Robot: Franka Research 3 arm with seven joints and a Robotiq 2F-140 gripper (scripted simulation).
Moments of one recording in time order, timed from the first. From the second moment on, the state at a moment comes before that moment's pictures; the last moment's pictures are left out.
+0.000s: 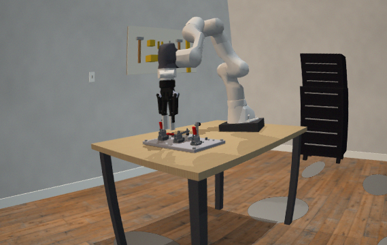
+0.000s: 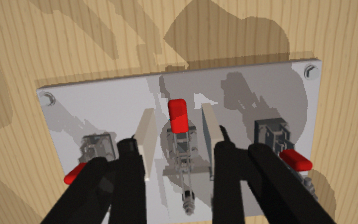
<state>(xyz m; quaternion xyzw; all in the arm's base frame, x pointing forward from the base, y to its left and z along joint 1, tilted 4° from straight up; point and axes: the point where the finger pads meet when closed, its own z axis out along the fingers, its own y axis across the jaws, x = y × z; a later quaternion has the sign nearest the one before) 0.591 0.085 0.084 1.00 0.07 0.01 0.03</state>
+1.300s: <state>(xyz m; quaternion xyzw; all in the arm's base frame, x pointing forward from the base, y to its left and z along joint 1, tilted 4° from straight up) 0.590 0.084 0.084 1.00 0.07 0.01 0.03</state>
